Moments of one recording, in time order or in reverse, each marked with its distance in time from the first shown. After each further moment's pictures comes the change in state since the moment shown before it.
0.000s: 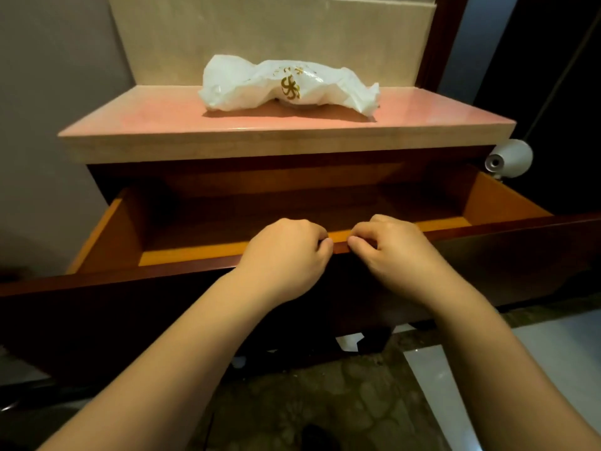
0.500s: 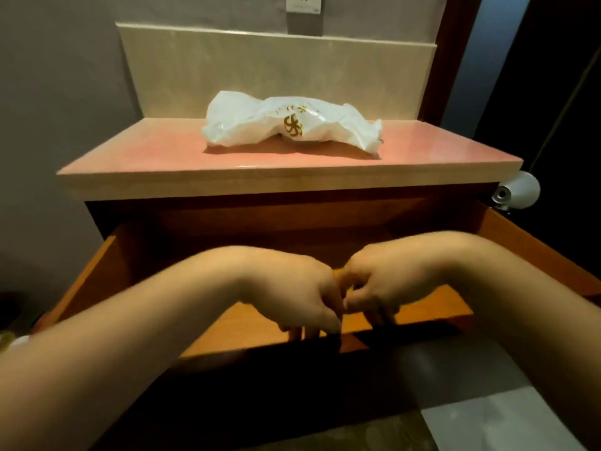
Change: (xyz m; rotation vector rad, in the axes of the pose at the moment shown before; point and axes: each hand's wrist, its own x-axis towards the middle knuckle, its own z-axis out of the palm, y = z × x) left_hand 0.039 0.004 -0.051 -0.063 -0.873 0.172; right_hand 0.057 -0.023 -0.057 -0.082 -0.932 -0.141
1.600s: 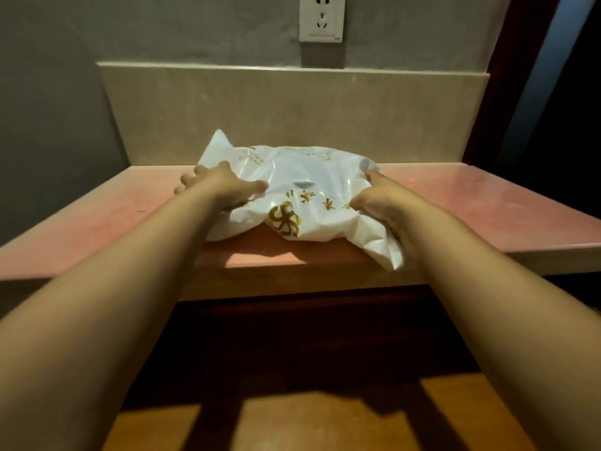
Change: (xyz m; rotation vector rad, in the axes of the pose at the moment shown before) left_hand 0.093 -0.191 -0.236 -0.301 1.040 -0.772; right_hand 0.187 0.128 -0.213 0.856 0.894 0.139
